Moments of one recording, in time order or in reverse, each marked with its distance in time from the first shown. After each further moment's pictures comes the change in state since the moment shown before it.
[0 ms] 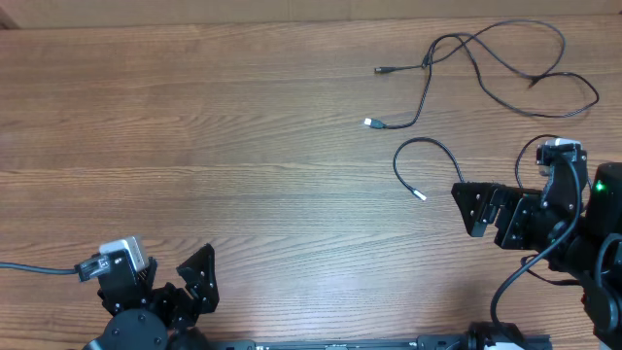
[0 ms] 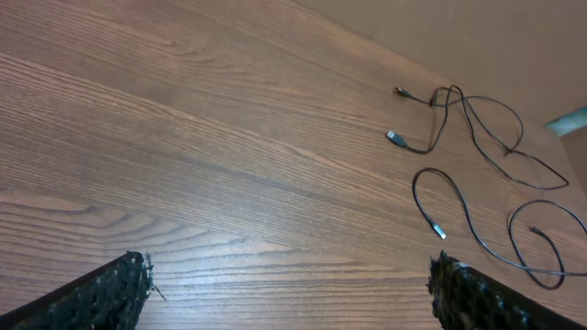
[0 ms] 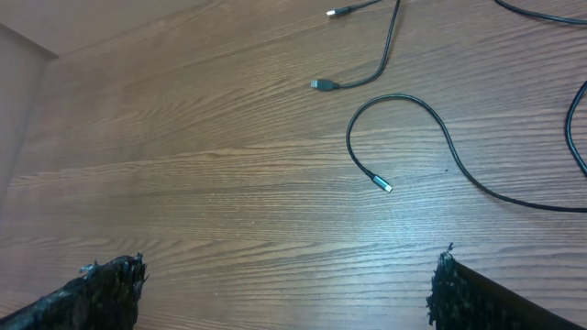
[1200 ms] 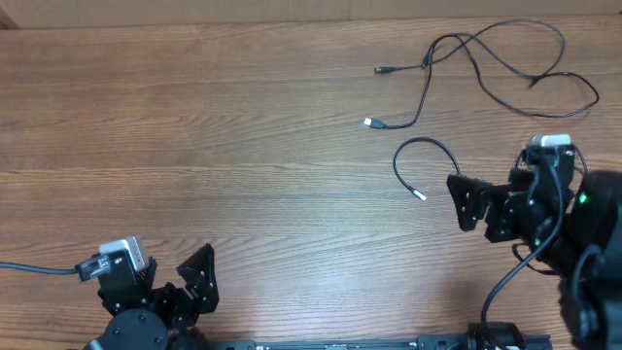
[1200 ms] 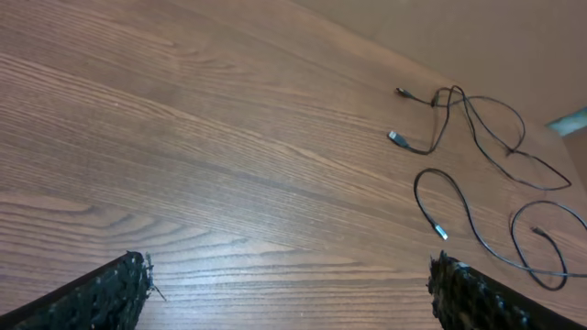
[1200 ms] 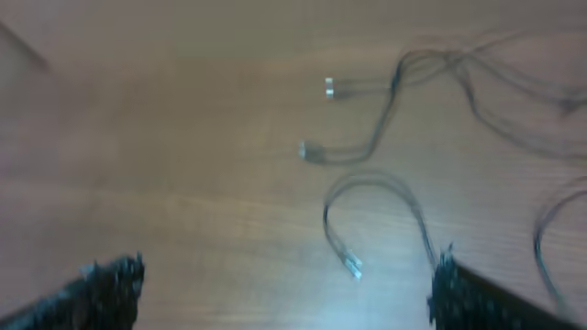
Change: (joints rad) left arm 0.000 0.000 -0.002 -0.001 -0.002 0.000; right arm 0.037 -0.146 -0.286 0.385 0.053 -0.124
